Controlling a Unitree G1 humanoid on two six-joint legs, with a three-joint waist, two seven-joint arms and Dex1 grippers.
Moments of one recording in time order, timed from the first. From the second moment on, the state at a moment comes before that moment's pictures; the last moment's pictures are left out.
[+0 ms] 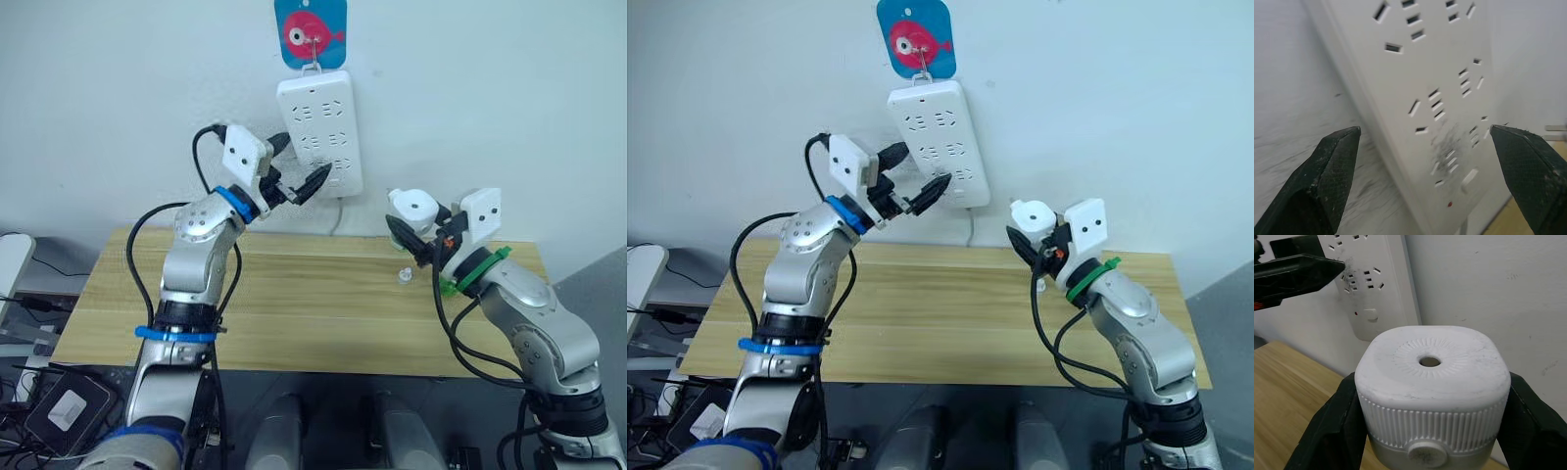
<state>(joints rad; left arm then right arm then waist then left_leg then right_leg) -0.76 0.34 0.05 0.21 -0.27 0.17 -0.72 -0.31 -0.42 0.00 -0.50 0.49 0.62 0.26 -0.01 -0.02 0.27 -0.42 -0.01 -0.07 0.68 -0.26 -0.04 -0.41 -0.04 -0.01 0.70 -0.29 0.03</state>
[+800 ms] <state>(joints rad) -1.00 0.45 0.07 0.54 -0.40 0.35 -1.16 -0.40 -0.39 0.00 -0.54 0.50 0.69 0.28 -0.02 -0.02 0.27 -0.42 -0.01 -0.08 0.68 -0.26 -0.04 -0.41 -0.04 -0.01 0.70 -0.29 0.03</state>
